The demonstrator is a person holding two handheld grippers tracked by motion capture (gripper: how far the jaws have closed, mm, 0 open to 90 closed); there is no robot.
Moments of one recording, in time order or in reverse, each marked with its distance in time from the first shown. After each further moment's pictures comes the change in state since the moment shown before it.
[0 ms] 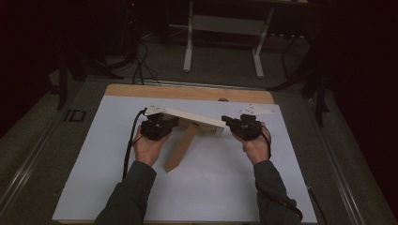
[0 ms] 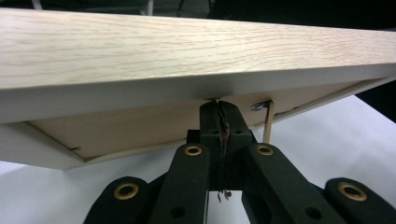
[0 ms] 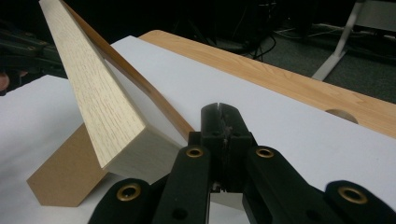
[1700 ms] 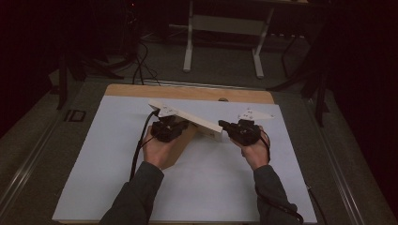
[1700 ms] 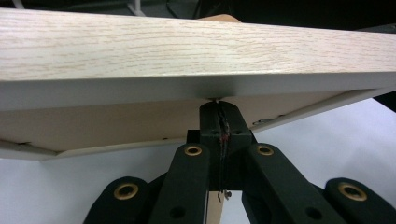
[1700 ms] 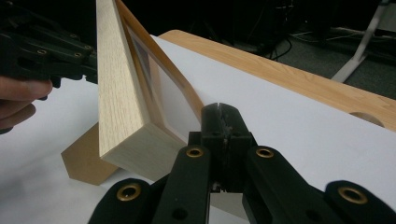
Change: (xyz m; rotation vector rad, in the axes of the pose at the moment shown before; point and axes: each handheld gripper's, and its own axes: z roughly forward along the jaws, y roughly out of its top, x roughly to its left) left arm -0.025 0.005 0.013 0.043 -0.023 0.056; right arm 0.013 -0.005 -0.005 -0.007 0.057 -0.021
